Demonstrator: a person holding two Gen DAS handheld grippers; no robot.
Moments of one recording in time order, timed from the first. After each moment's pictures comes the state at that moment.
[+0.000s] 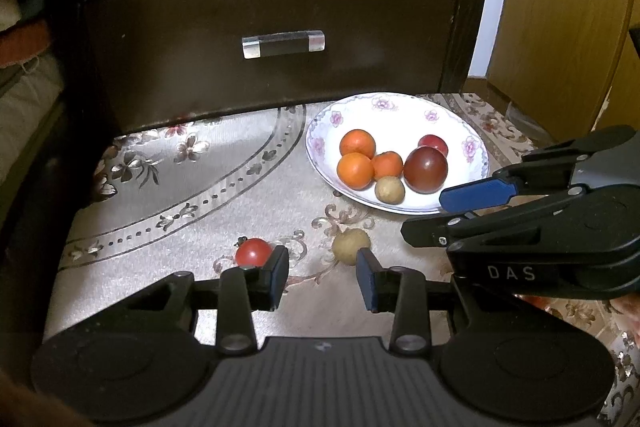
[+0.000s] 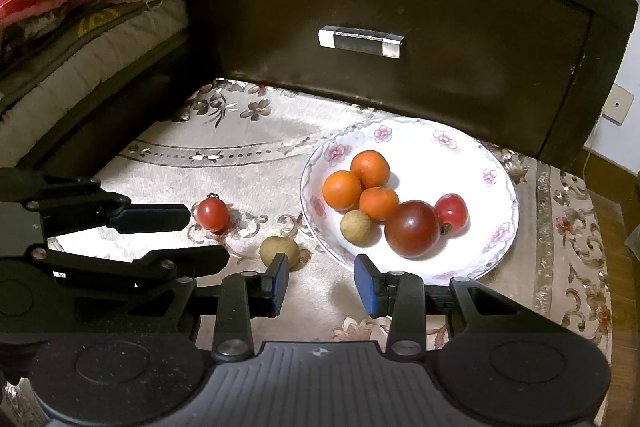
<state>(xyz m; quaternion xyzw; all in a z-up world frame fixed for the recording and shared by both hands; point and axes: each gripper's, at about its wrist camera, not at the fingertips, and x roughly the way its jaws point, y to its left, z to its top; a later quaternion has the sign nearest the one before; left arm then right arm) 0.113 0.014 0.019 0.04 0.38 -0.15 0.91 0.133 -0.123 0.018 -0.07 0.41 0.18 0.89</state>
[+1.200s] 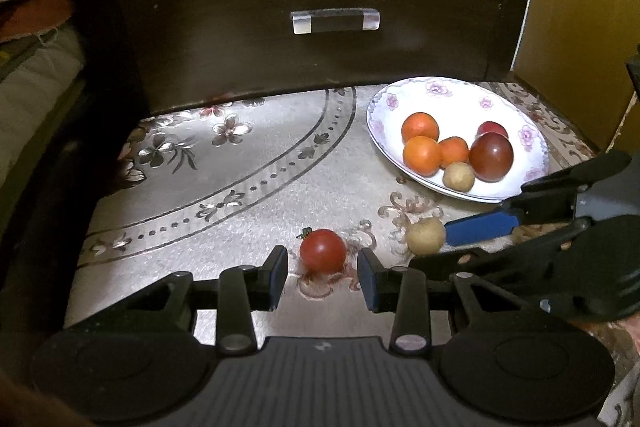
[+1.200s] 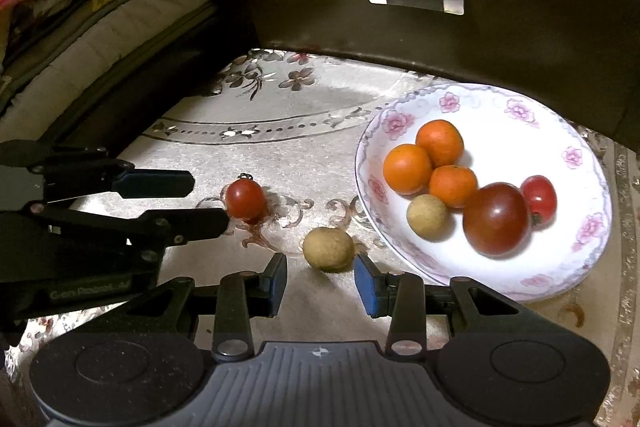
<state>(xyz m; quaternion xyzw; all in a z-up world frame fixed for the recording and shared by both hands) 0.141 0.048 -0.007 0.05 0.39 -0.13 0.91 0.158 -0.101 -0.020 -0.05 0.43 0.24 0.87</state>
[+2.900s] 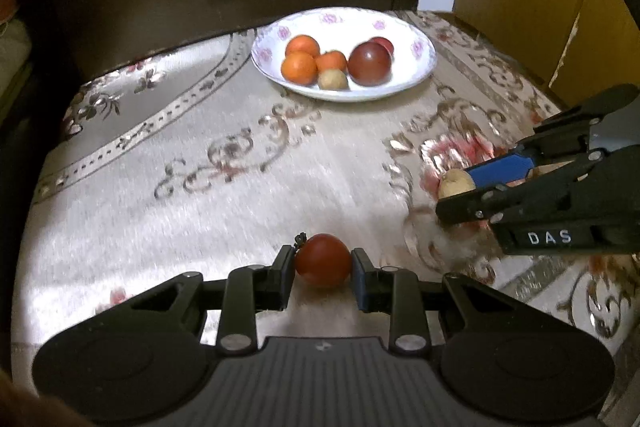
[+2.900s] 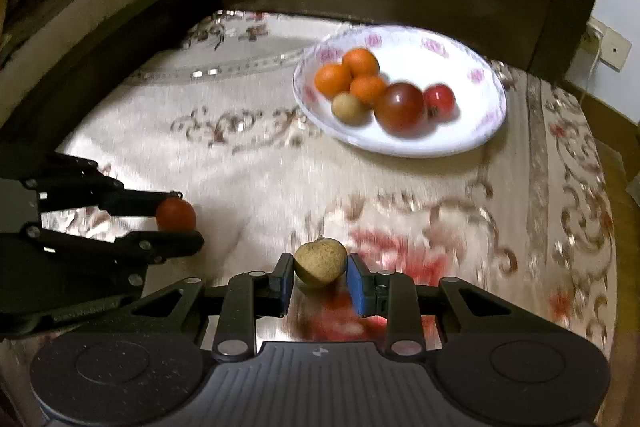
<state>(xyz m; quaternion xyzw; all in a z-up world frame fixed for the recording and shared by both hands) 0.061 -0.002 -0.016 0.09 0.44 -0.19 0.87 0.084 -0.153 -0.012 -0.08 0.47 0.18 0.86</state>
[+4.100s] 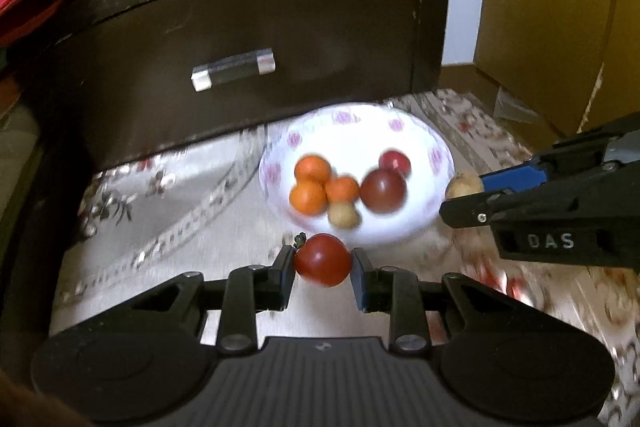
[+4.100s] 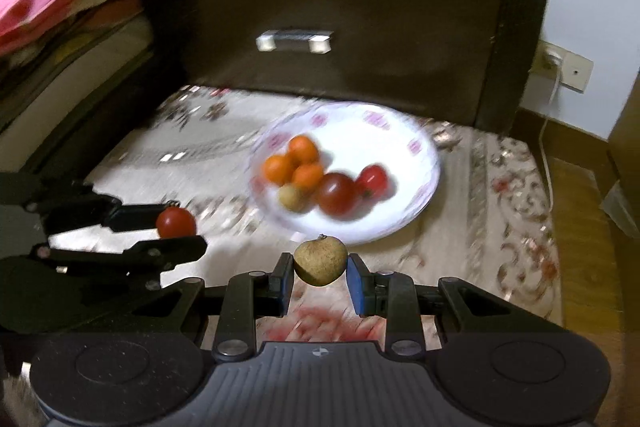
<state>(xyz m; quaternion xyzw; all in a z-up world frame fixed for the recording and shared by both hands) 0.126 -0.041 0.034 0.09 0.38 -0.16 0.91 0.116 -0.182 0.034 -0.04 0.41 0.14 0.90</state>
